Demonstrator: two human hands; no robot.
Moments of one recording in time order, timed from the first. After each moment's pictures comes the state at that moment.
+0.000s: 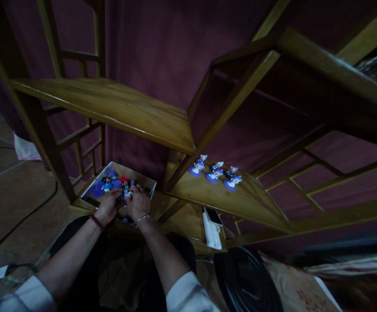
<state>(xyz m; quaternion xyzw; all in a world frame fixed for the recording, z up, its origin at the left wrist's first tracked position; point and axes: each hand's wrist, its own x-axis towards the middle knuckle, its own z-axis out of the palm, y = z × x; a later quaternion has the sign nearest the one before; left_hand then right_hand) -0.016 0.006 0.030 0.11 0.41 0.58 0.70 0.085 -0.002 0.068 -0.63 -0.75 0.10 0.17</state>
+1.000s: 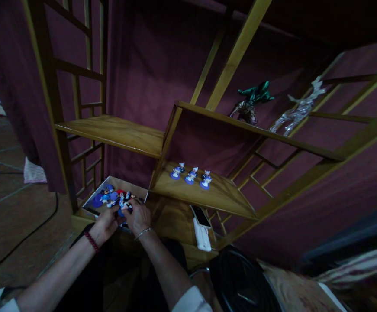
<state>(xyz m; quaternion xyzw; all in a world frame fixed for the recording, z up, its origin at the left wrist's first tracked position) 0.011 -0.072 0.106 0.08 0.40 0.58 0.71 0.113 -0.078 0.130 -0.60 -0.75 0.11 0.24</state>
